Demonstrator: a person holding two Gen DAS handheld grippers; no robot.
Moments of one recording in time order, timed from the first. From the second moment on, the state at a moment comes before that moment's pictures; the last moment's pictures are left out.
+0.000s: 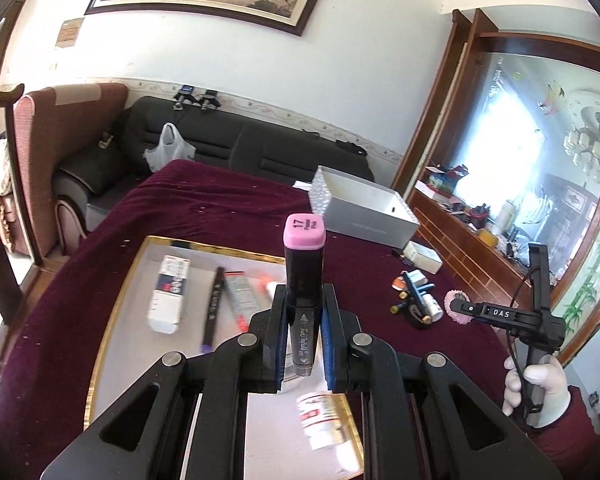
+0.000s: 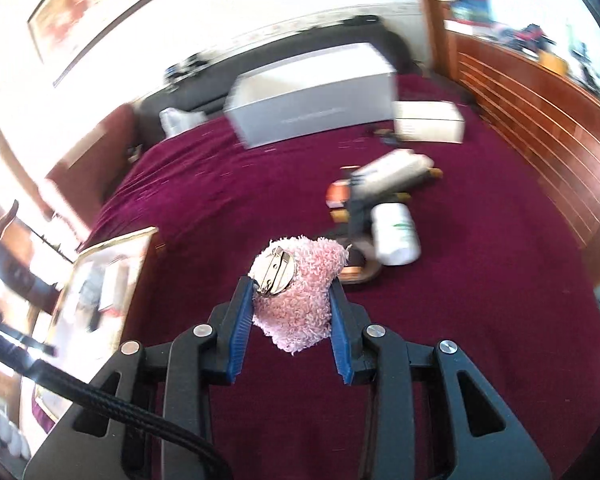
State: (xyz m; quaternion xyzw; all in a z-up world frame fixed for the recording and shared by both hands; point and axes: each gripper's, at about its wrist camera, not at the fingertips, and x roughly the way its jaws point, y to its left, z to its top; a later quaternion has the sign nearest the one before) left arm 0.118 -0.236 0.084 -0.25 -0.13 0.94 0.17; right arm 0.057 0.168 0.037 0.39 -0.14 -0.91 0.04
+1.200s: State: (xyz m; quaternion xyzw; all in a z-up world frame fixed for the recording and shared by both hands) left arm 0.041 -0.304 0.022 -0.42 -0.03 0.90 0.13; right arm 0.024 -0.122 -0.021 0.48 0.02 -0.84 0.27
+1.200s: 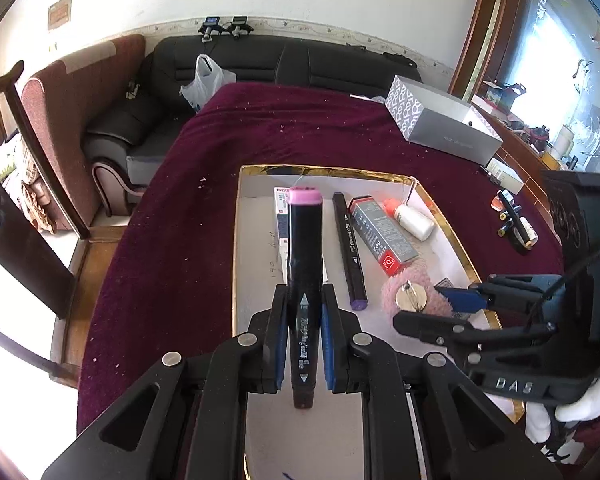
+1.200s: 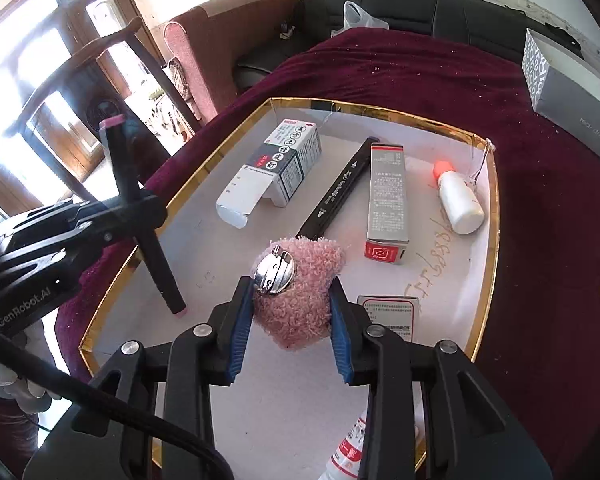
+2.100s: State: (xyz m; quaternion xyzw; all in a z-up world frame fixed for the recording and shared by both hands) left arm -0.011 -0.250 -0.019 -0.51 0.02 0.85 0.15; right arm 0.017 -0.125 -0.041 0.51 0.04 -0.82 0.27
